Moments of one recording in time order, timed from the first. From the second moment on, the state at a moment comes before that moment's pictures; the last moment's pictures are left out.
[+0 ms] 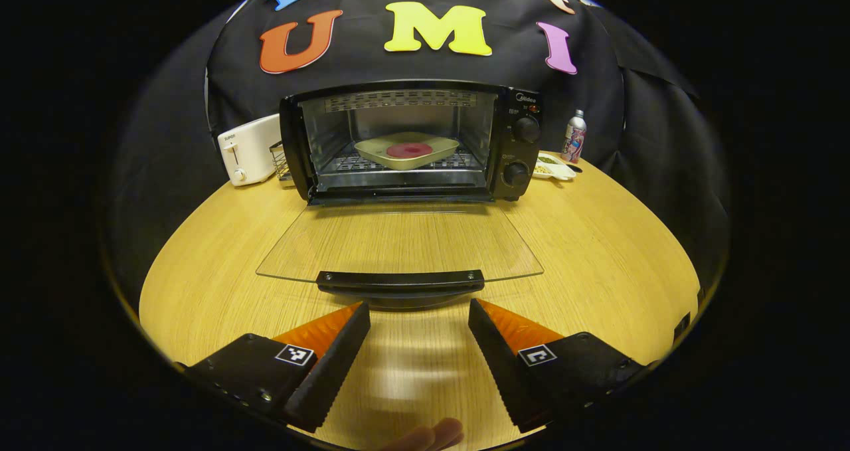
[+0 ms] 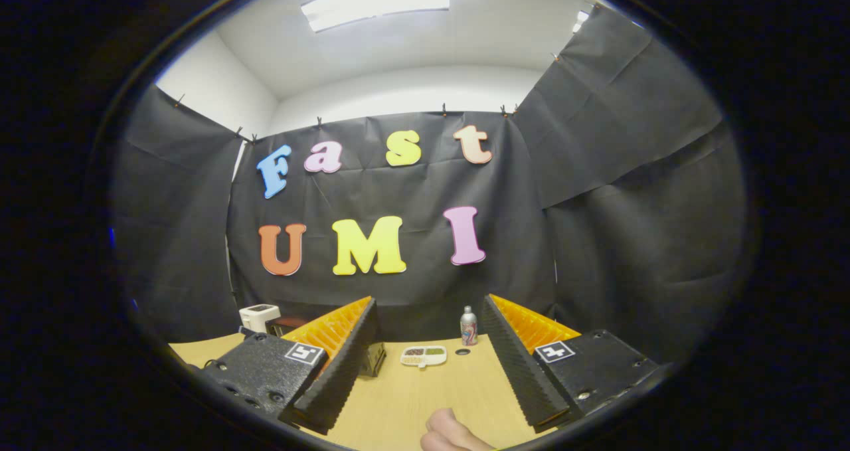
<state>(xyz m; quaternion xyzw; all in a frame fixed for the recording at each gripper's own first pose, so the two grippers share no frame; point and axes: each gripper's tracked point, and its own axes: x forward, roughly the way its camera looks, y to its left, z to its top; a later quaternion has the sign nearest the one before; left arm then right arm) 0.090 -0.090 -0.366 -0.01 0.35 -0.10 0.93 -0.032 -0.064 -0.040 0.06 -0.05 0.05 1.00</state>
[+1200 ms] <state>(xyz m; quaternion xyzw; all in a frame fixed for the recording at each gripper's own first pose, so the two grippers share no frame) 0.105 -0.086 -0.362 0.00 0.36 -0.09 0.93 -0.054 -0.060 -0.031 0.06 -0.07 0.04 0.99</state>
